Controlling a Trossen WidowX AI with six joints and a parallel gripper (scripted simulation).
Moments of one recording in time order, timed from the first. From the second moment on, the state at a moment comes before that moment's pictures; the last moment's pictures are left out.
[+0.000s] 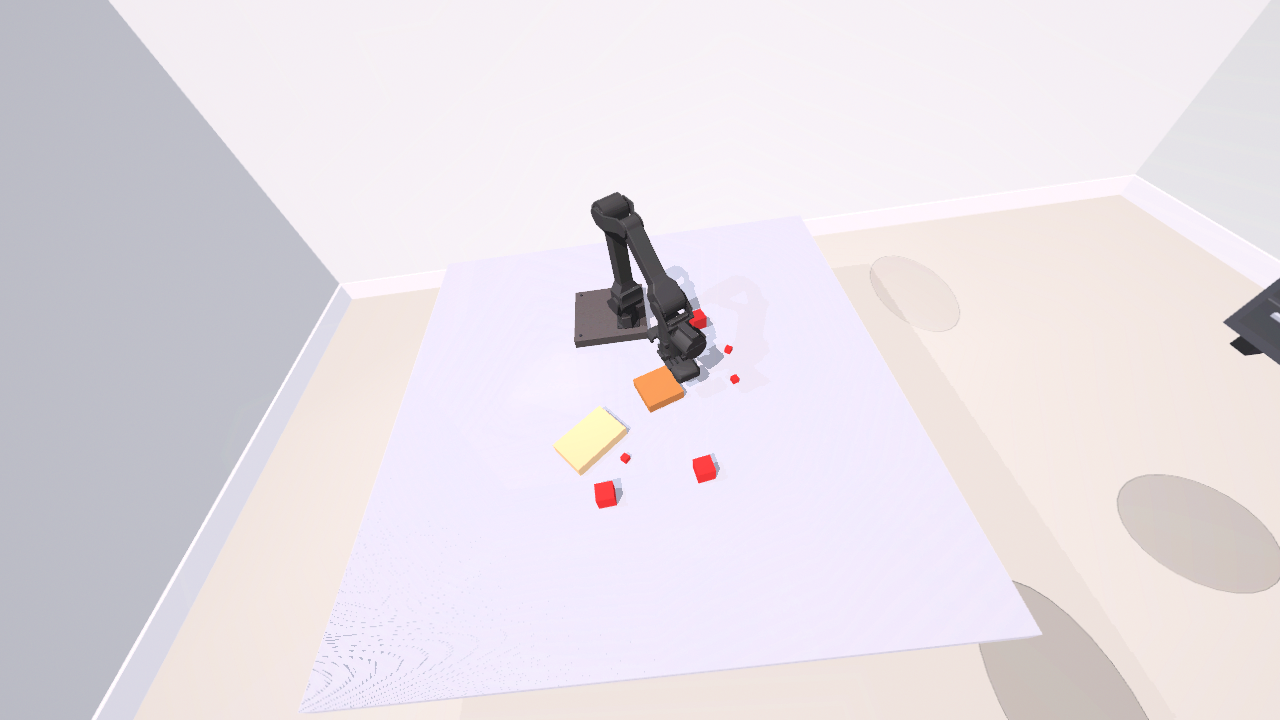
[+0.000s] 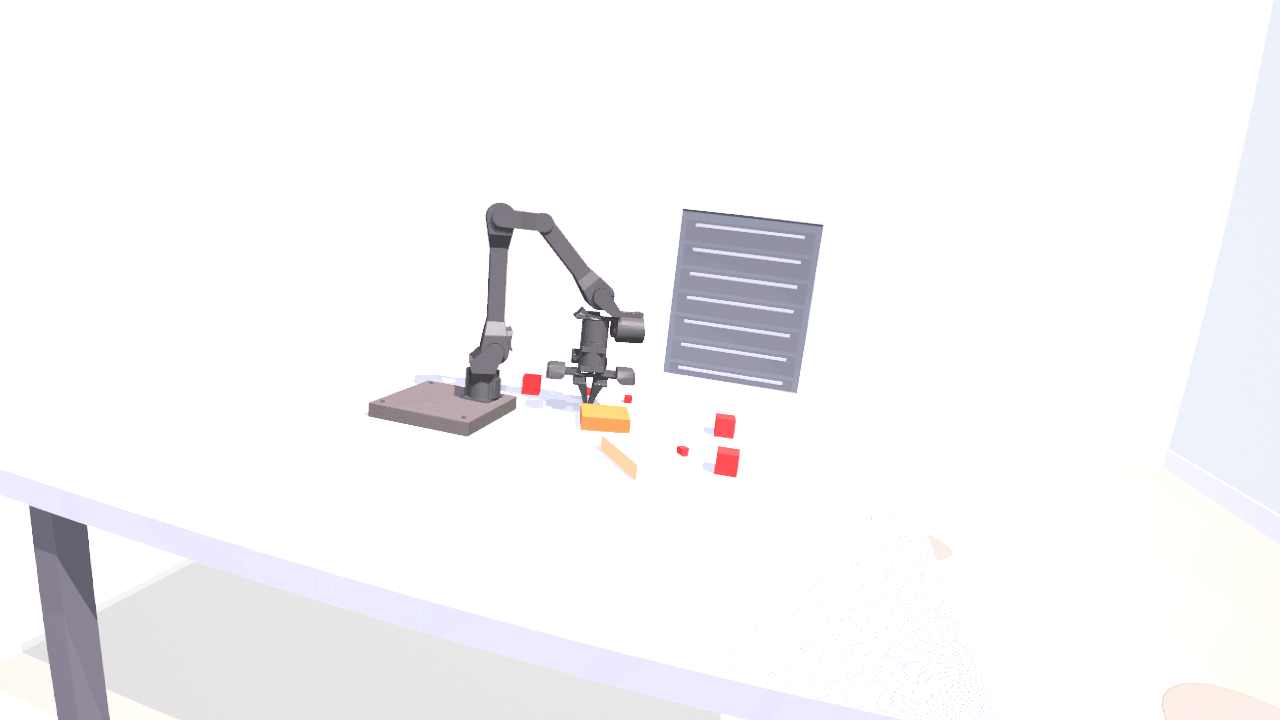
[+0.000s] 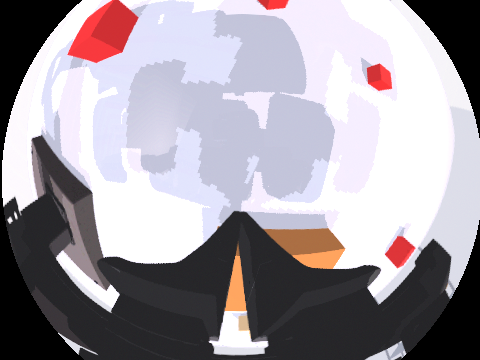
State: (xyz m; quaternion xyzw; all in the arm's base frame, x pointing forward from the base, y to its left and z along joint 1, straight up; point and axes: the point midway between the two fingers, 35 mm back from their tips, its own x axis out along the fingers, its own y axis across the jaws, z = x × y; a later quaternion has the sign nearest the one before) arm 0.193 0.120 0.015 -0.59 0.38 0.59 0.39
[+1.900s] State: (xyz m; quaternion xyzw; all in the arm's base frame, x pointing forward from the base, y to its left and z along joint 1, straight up) arm 0.218 0.089 0.015 -0.59 0.38 0.59 0.39
